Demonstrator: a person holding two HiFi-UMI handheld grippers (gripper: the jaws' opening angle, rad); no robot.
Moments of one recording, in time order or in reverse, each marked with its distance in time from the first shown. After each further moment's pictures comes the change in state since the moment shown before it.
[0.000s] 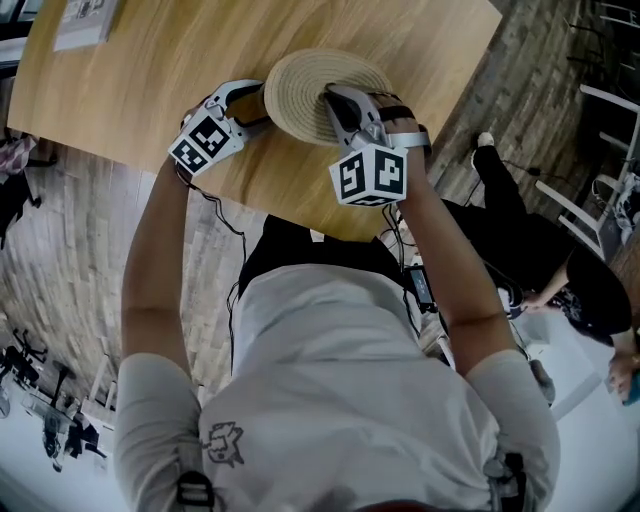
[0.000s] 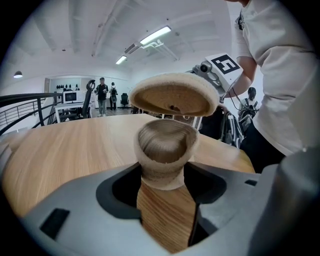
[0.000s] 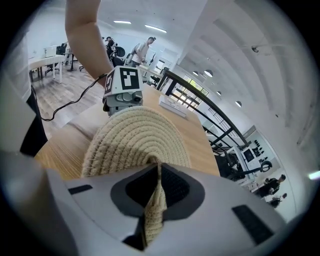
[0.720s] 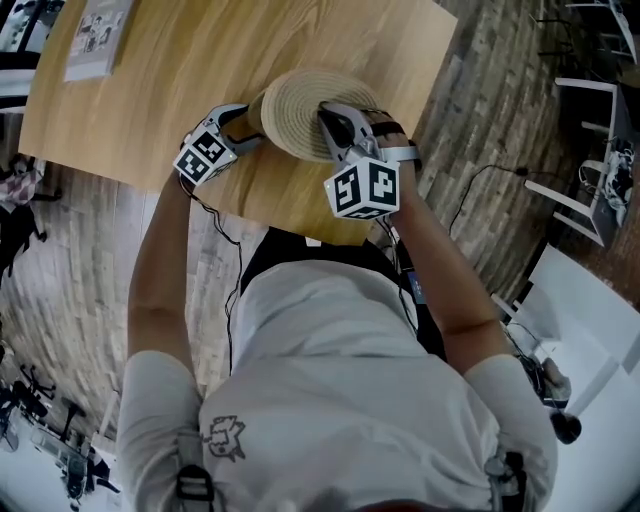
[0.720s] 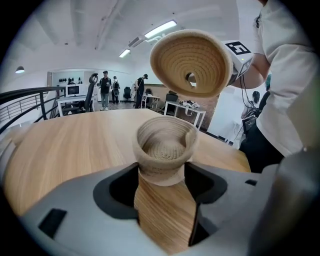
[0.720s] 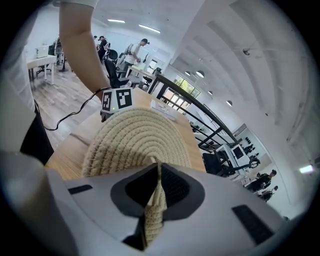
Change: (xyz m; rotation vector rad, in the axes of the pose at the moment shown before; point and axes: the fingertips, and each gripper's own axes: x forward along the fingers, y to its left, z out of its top) left arm 0.002 -0.001 -0.010 -0.046 0.070 0.014; right arm -0.062 -0.023 0.012 0.047 0.009 -0.085
